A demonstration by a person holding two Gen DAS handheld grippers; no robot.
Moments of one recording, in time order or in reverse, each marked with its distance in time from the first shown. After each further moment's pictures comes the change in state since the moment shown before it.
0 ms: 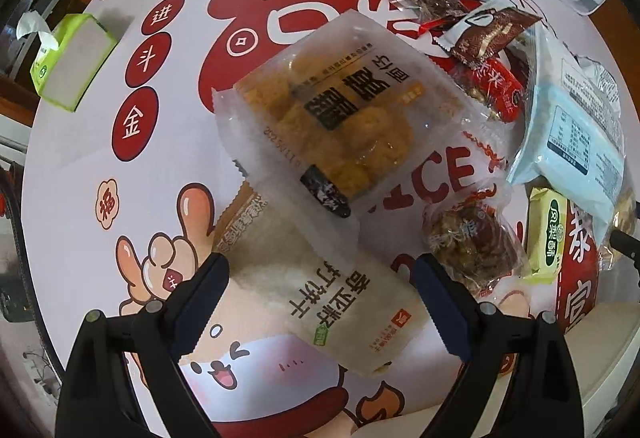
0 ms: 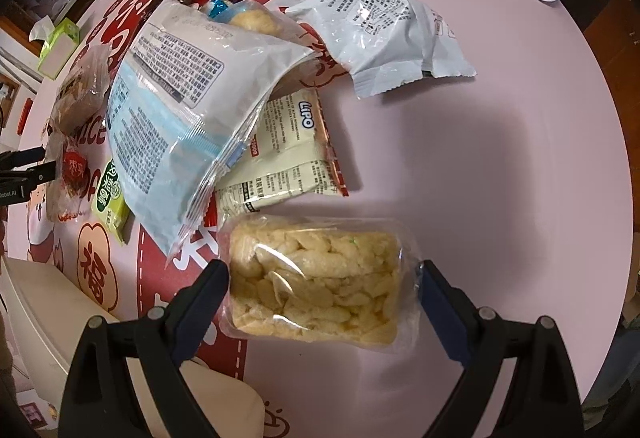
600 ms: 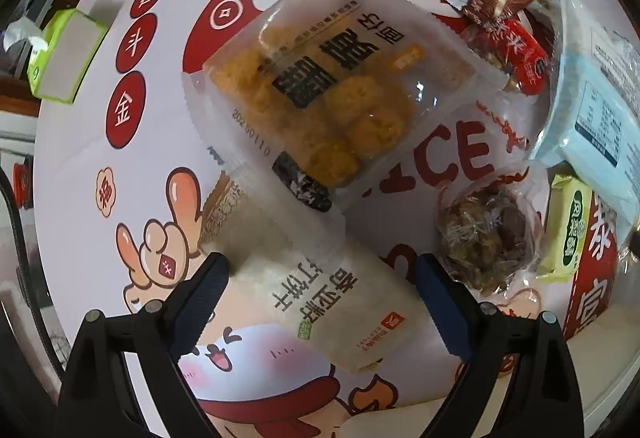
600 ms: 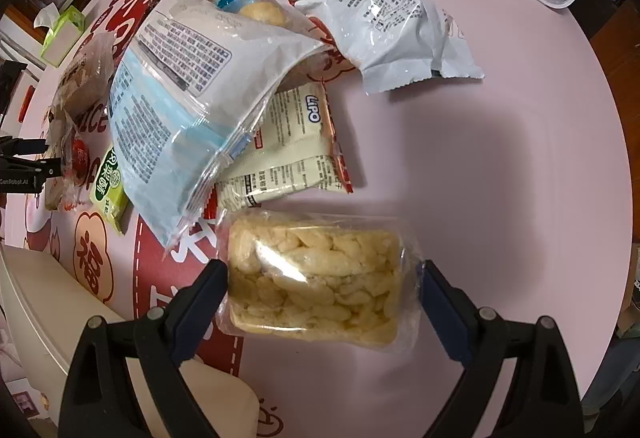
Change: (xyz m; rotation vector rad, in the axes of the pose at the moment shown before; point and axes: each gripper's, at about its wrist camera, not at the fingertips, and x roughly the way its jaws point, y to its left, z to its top) left arm 0.013 -0.031 0.023 0.000 0.144 0.087; right arm 0.006 0.007 -0.006 -0.030 0.017 0.005
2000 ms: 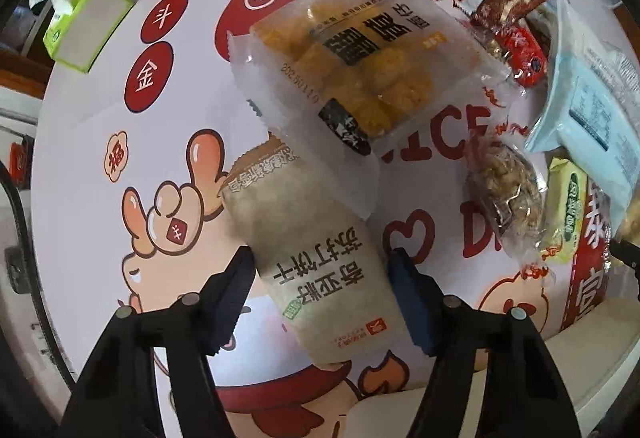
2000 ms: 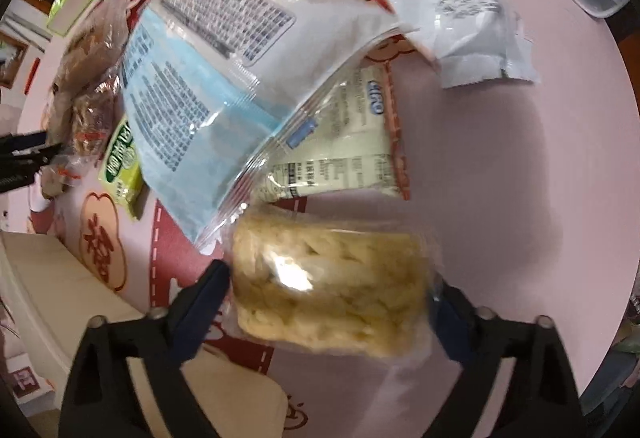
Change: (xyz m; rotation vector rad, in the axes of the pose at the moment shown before) left arm -0.006 0.064 -0.043 -0.067 -0.034 -0.062; right arm 0.016 0.029 0.027 -0.046 0.103 0.040
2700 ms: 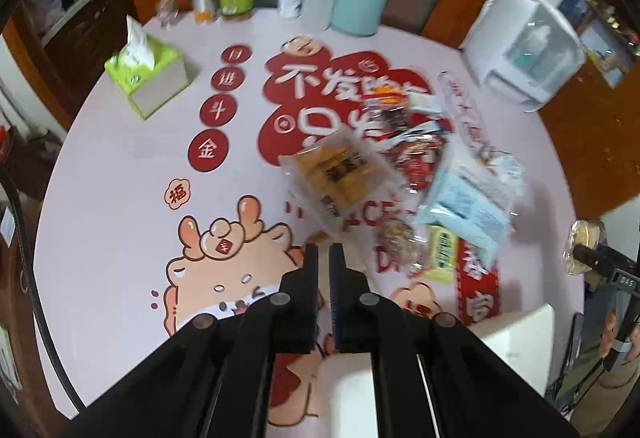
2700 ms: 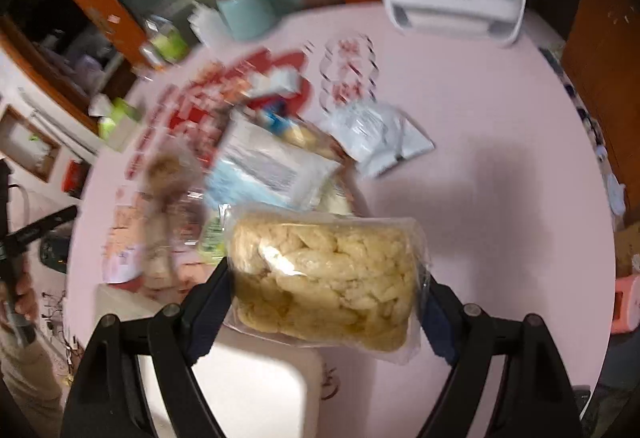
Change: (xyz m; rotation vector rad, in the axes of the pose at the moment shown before) left arm -0.160 0.044 -0.065 -0.081 -0.361 -0.219; right arm -0.149 -0.031 -0.061 0.153 -0.398 0.122
